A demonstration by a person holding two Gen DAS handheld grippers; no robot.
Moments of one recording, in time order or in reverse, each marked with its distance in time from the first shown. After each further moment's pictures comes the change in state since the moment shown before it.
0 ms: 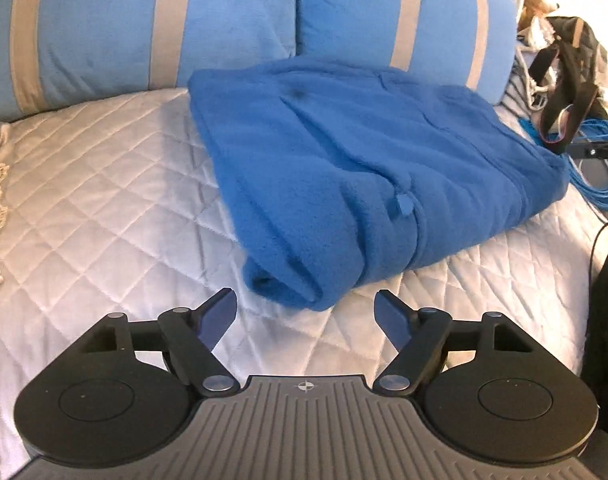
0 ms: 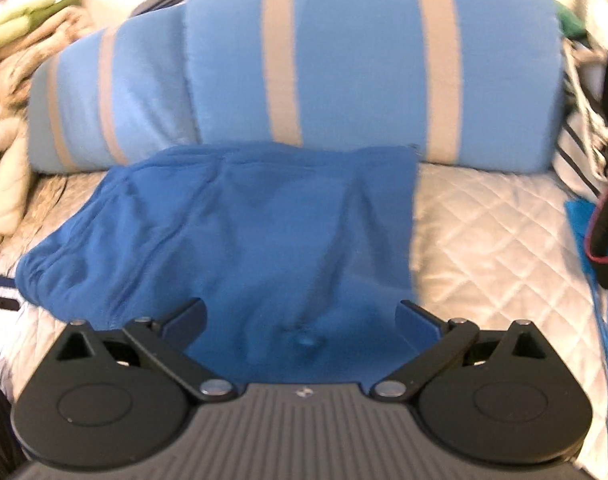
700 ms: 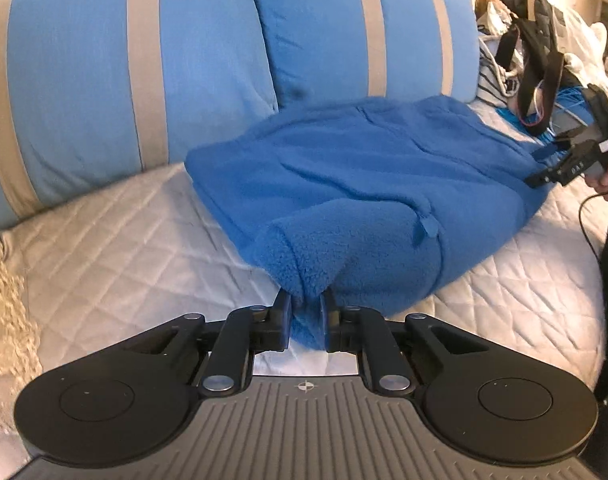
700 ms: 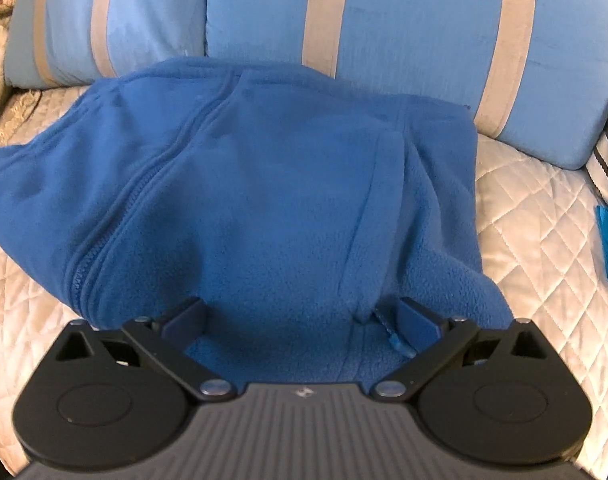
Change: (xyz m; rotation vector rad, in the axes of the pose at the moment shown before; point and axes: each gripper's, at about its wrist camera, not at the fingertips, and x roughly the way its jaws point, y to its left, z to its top) left arm -0.017 0.020 0.037 0.225 -0.061 -0.003; right arm 0.068 0.047 -0.009 -0.110 0.179 -0.129
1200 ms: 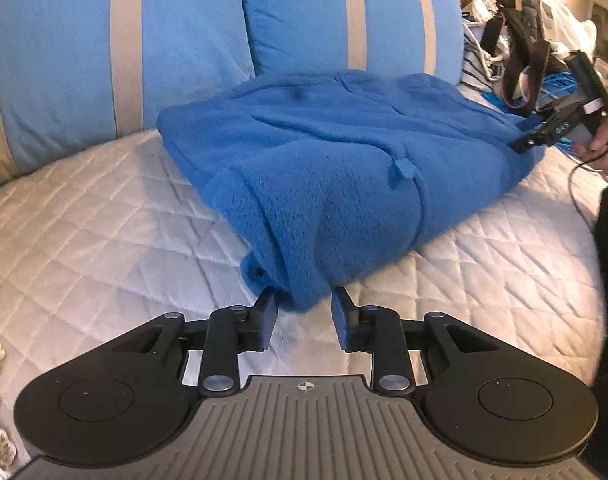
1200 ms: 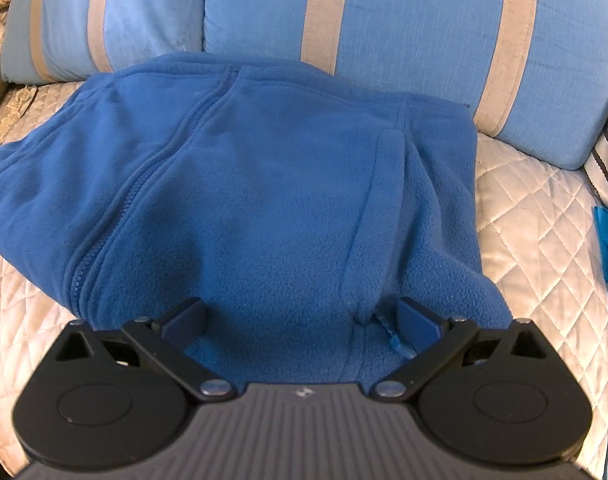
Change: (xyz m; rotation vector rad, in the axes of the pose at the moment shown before) left arm 0.023 -0.012 -0.044 -0.005 -0.004 -0.037; right arm 0.000 0.001 0.001 0.000 0.009 -0.011
